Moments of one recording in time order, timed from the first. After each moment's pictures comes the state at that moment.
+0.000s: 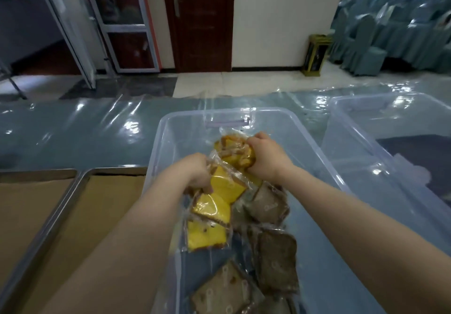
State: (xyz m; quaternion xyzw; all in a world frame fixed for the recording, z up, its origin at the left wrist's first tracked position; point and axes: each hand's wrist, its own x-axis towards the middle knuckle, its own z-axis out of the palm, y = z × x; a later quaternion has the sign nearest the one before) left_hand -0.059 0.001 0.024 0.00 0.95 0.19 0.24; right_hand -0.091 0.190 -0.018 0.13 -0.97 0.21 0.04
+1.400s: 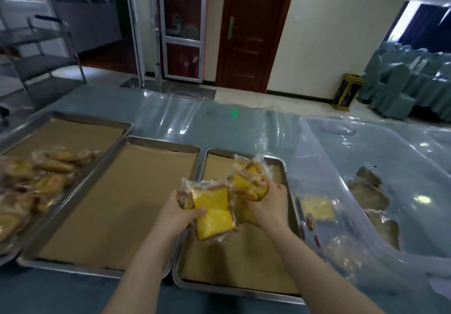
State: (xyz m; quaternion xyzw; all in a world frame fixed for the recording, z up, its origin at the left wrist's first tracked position) left_hand 0.149 -0.388 -0.070 -0.17 0.72 0.66 0.07; right_hand 0.104 -0.175 -0.069 -0.06 -0.90 0.42 0.10
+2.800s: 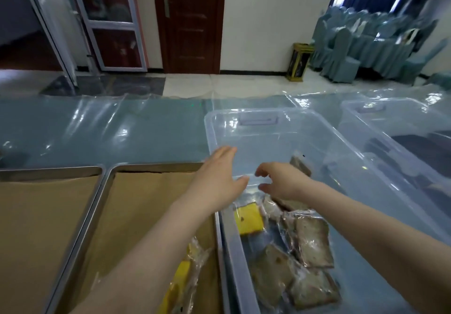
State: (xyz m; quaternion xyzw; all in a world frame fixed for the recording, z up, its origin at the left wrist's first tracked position) left_hand 0.006 -0.092 0.020 0.19 0.93 0.32 0.01; right_hand -0.028 0.107 -0.018 0.08 -0.99 0.09 -0.10
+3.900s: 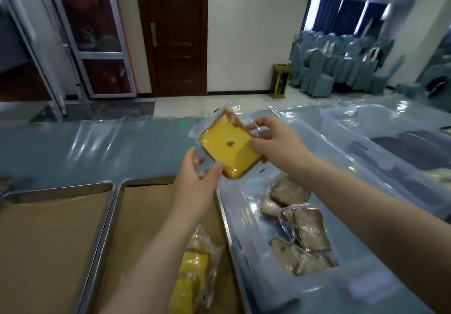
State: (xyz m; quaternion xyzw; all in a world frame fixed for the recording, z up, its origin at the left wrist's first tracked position) left_hand 0.063 -0.153 0.035 0.06 0.74 0.67 -0.04; right_hand 0.050 0.024 0.099 0.01 -0.85 0.52 0.09
